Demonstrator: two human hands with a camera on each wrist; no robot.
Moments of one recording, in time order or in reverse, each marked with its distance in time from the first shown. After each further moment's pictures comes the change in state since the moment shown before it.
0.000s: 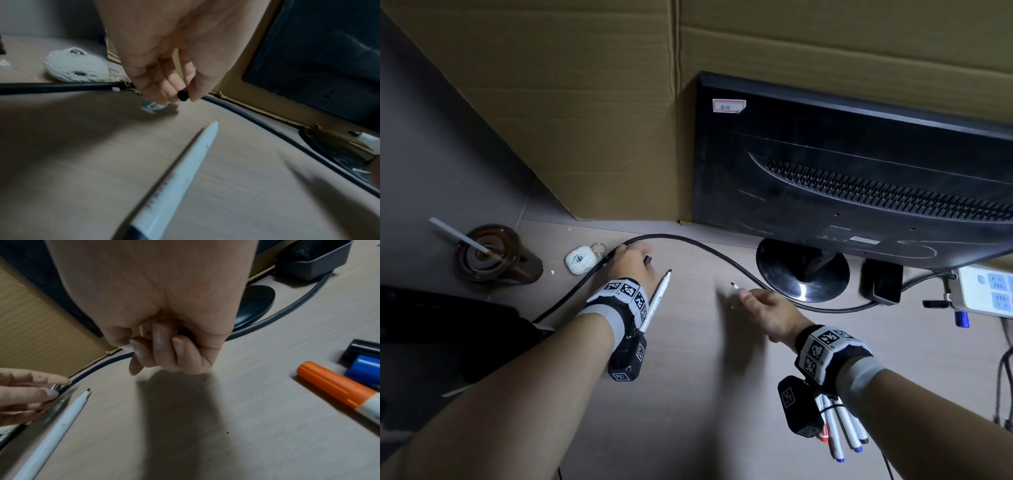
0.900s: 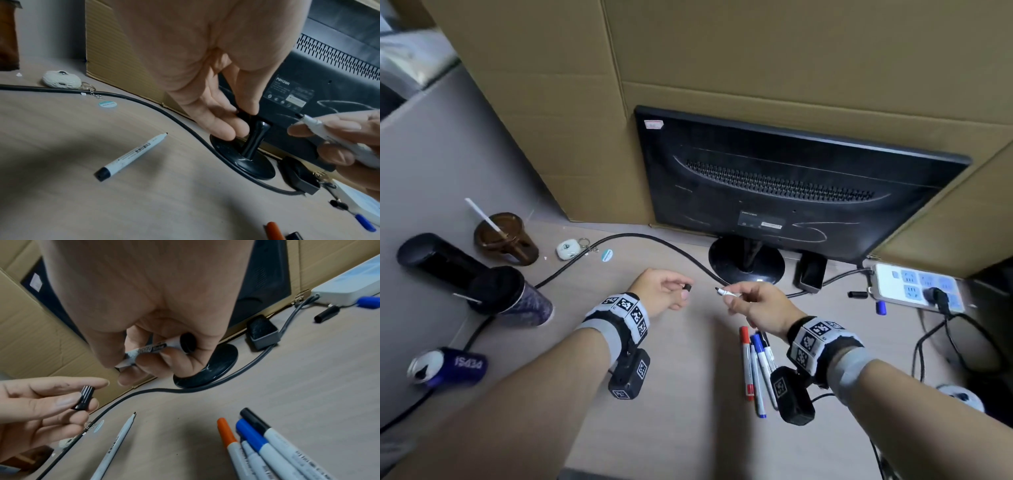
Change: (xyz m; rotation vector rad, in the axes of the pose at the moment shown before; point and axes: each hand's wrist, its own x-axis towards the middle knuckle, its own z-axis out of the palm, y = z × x) left_hand -0.164 0.087 0.026 -0.632 -0.383 0.179; right_hand -0.110 0.032 -0.093 0.077 -0.113 -0.282
